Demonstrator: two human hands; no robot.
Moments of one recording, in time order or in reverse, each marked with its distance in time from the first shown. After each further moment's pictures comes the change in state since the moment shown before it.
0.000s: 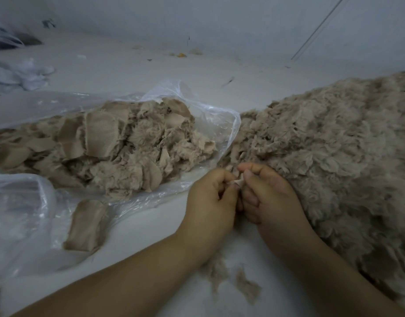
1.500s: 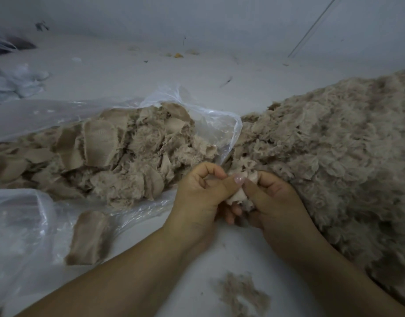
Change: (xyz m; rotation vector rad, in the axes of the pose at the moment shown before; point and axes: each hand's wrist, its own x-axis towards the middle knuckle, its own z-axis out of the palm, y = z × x) left_hand 0.014 0.010 -0.019 -0.670 -0.146 -0.162; right_hand 0.002 0.005 -0.003 0.004 -0.119 -0.029
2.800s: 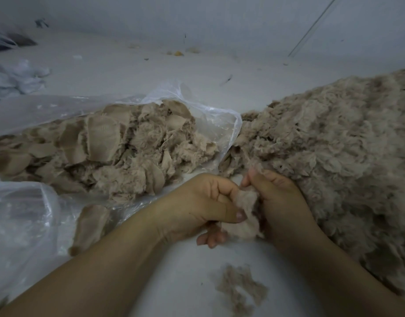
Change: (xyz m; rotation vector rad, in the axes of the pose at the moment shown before) left_hand -0.004 0.028 -0.019 0.259 -0.533 -0.360; right_hand -0.003 -0.004 0.002 -0.043 0.208 0.044
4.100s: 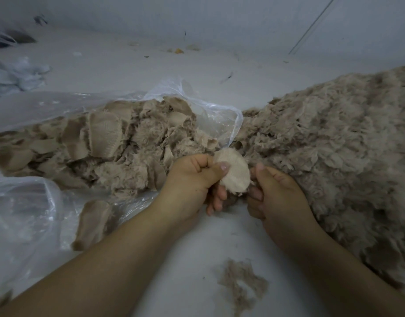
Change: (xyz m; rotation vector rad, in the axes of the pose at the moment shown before) left_hand 0.012 -0.007 -0.004 0.004 0.530 0.255; right_hand 0.003 0.003 0.000 0.024 -0.088 -0.033
